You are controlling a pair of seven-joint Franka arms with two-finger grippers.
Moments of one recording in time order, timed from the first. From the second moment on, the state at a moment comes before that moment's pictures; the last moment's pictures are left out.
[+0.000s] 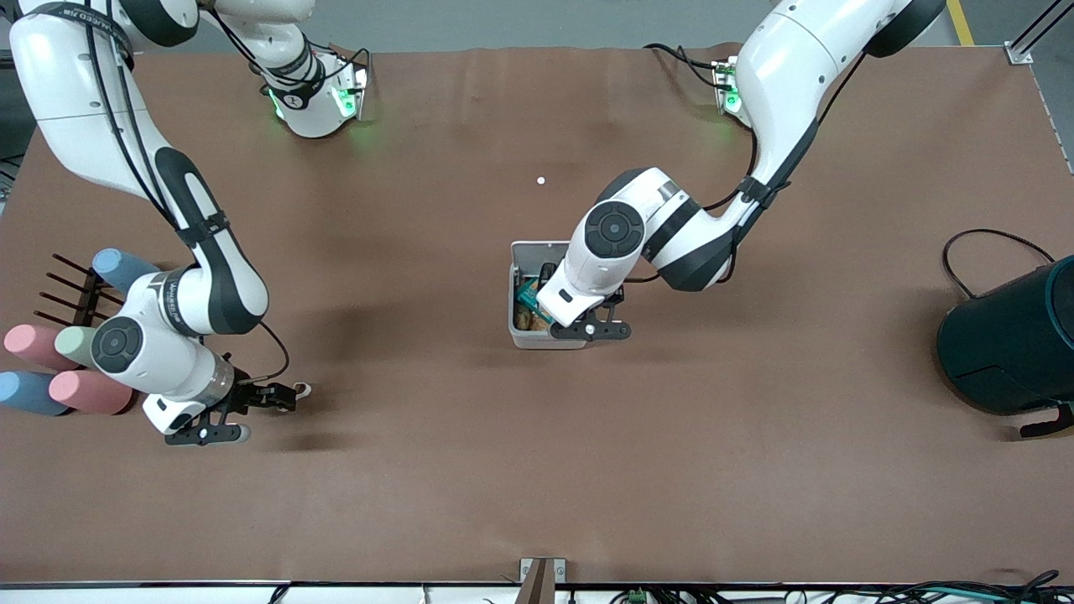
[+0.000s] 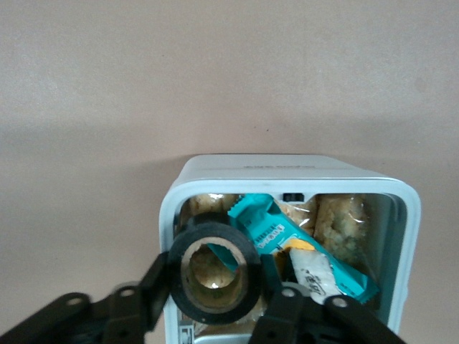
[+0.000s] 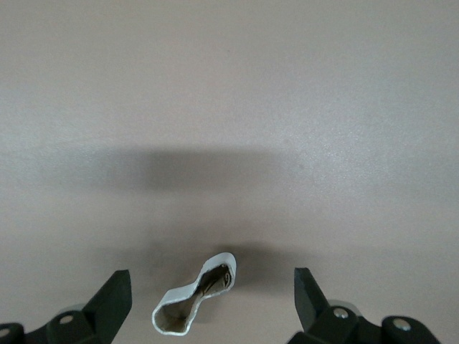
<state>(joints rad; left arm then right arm) -0.30 0.69 -0.50 -1.51 0.22 2.13 -0.81 -0.14 0.69 0.18 -1.67 -0.07 2.43 -0.01</state>
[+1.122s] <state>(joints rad) -0.28 0.65 -0.51 -1.50 0.24 2.13 -0.84 -0.12 0.71 0.17 -1.76 -0.07 2.48 -0.01</state>
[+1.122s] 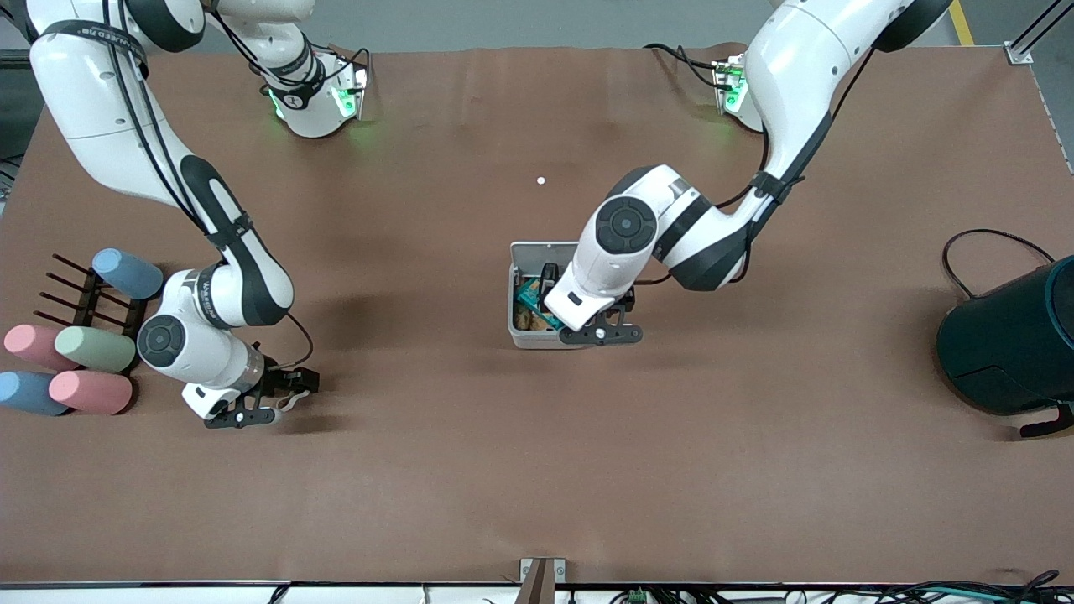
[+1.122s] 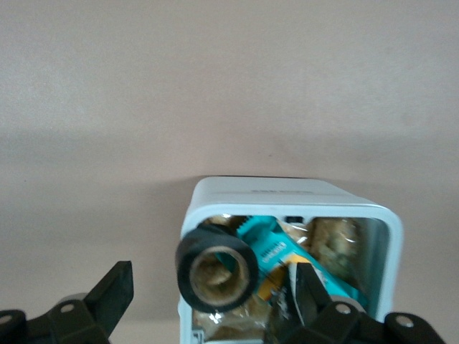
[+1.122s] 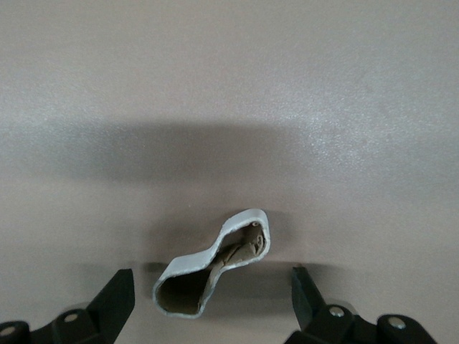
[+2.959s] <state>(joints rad) -0.07 -0.03 -0.05 -1.56 0.03 1.54 -0.15 0.22 0.49 0.20 -1.46 -0.10 1.90 0.22</state>
